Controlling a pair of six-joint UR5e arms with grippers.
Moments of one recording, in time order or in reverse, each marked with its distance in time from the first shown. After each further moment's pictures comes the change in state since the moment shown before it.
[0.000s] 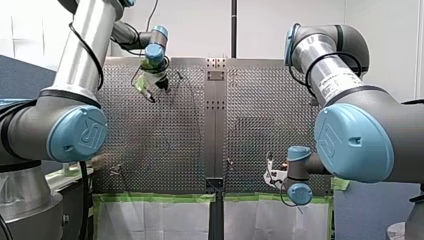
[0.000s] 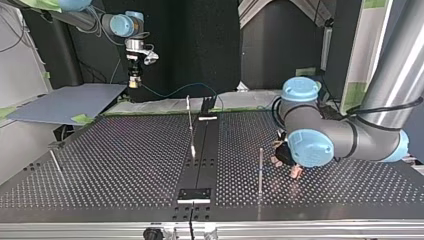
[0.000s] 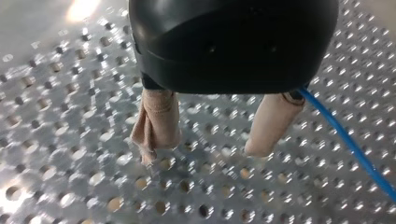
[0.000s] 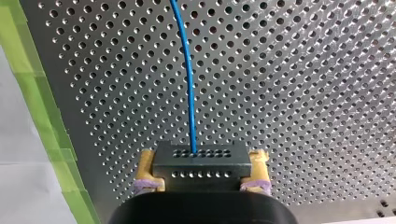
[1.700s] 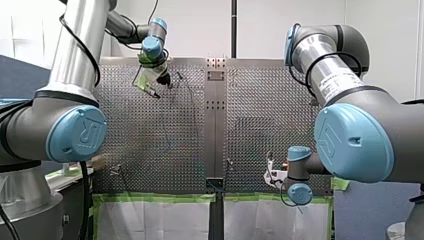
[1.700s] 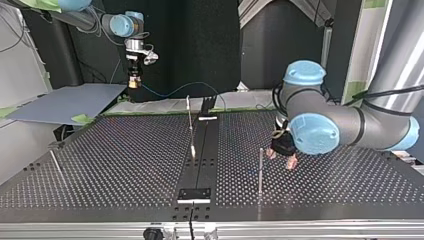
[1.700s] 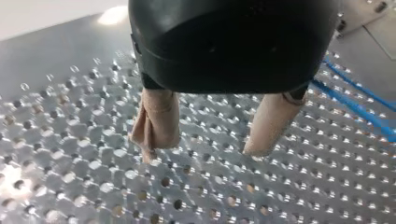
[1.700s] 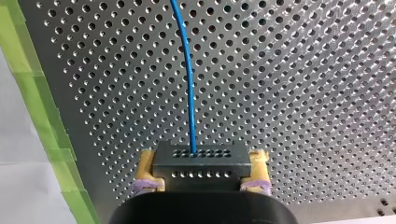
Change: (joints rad) left arm -0.017 0.086 -0.082 -0.015 0.060 -0.144; right arm -0.002 0.000 0.000 -0.002 0.000 0.004
